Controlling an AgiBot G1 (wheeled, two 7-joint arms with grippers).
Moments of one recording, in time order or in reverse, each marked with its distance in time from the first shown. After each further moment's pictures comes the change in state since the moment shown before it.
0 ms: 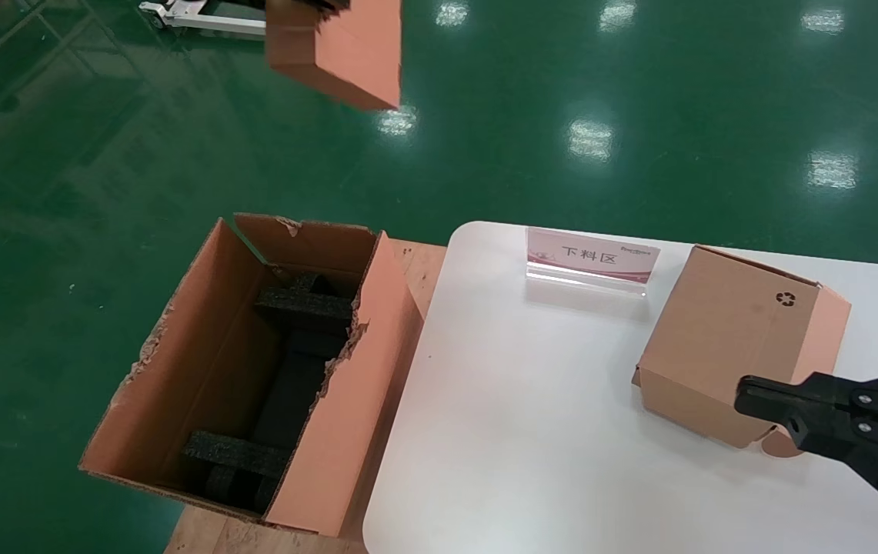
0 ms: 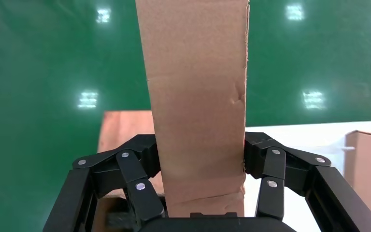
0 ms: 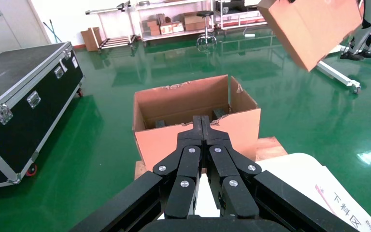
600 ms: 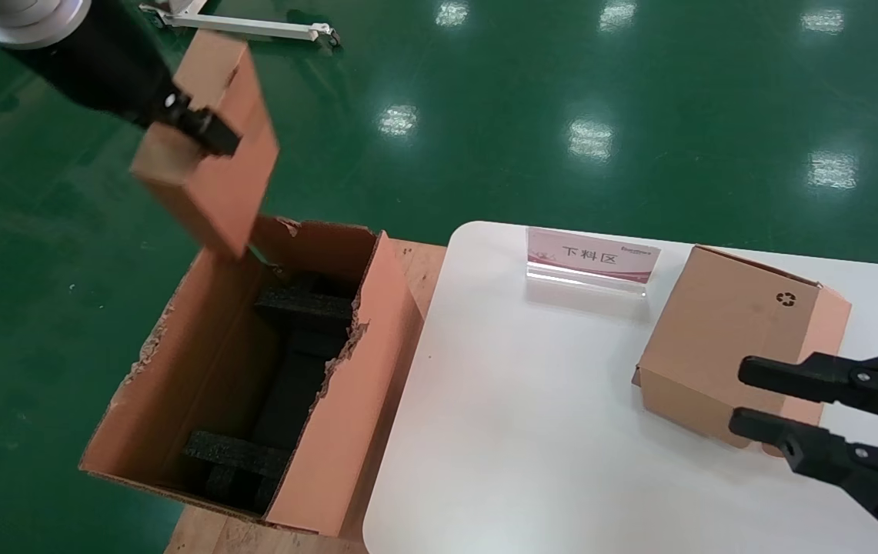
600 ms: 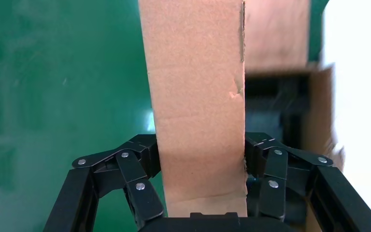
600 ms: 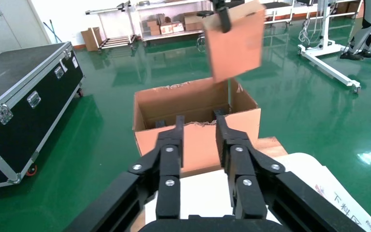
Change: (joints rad) left arm -0.102 0.100 0.246 0.212 -0.047 0.306 0.197; right arm 0.000 0.000 0.000 0.000 0.000 0.000 0.000
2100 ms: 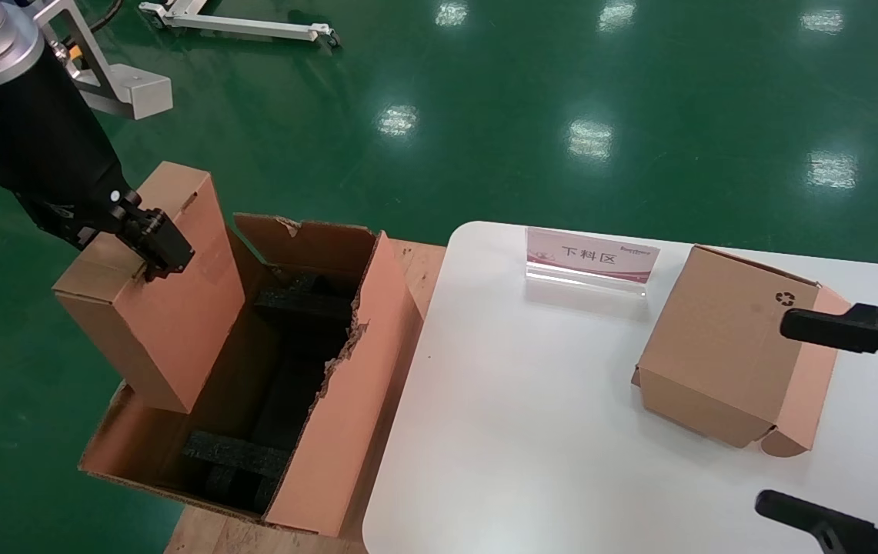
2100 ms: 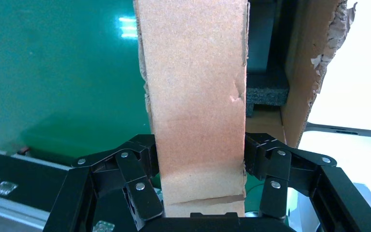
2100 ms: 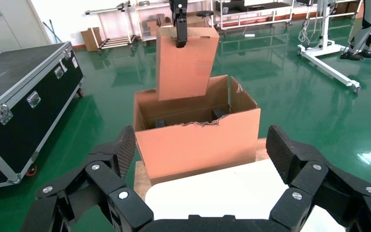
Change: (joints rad) left arm -0.129 0.086 0.450 0.247 -0.474 0.084 0.144; right arm 0.000 0.000 0.000 0.000 0.000 0.000 0.000
